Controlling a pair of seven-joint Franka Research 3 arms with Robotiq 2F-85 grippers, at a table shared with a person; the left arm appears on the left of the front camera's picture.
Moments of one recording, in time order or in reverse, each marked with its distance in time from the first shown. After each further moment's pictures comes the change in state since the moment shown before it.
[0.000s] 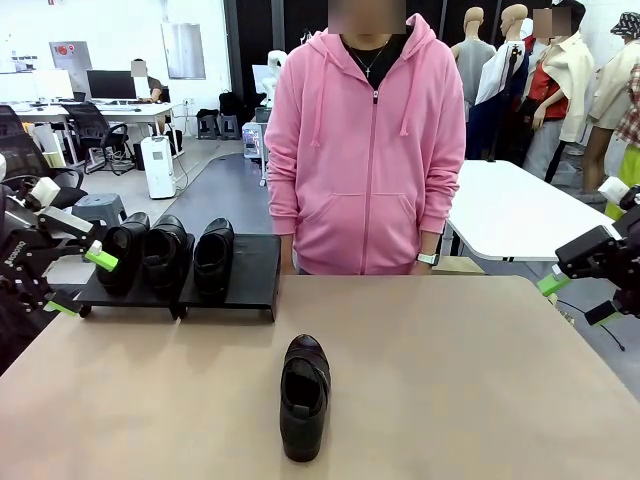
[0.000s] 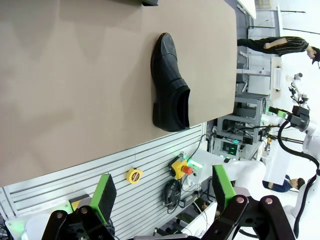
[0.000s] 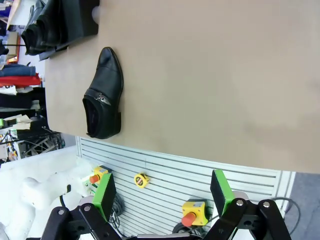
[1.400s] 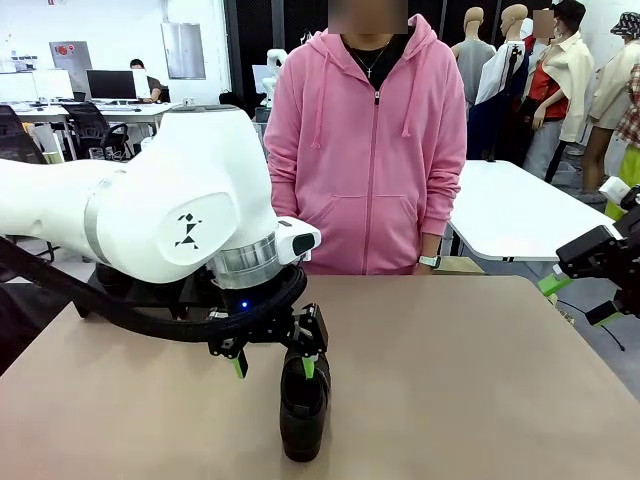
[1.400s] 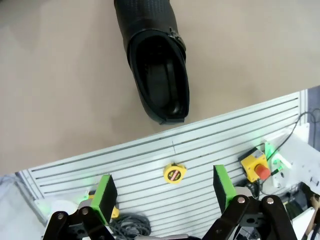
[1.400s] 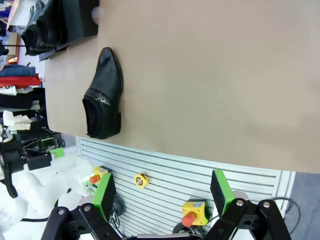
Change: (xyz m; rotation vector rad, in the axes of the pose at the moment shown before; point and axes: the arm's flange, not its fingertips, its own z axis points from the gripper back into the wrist) left arm -0.105 -0.199 -0.276 0.657 0.131 -0.299; right arm 0.000 -0.001 0.001 0.000 -0.001 -0.002
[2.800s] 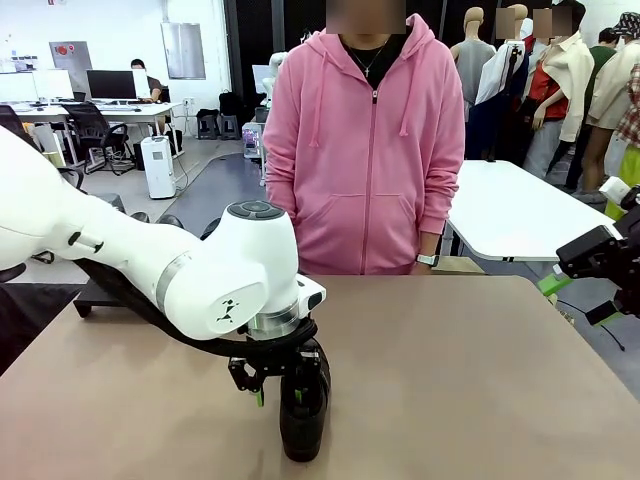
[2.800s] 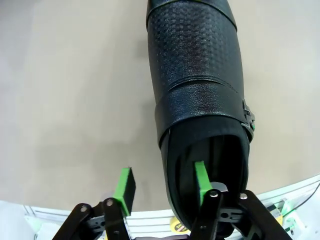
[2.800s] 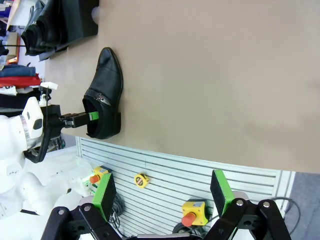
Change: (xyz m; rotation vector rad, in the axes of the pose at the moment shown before) left arm 0.054 0.017 -0.118 0.114 -0.027 0.143; right arm 0.000 0.000 0.000 0.000 0.000 0.000
